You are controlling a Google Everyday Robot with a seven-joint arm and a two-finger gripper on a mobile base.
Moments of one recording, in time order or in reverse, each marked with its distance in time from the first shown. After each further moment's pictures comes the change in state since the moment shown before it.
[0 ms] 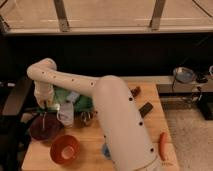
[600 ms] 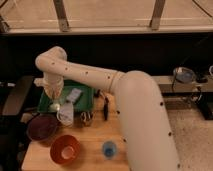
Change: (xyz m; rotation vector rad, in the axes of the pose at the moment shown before) arm -0.008 0.056 -0.096 -0.013 0.123 0.193
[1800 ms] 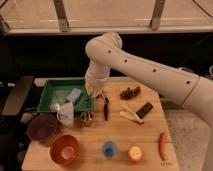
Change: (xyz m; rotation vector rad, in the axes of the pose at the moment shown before) arm -0.086 0.179 -0.141 -0.048 -0.008 0.460
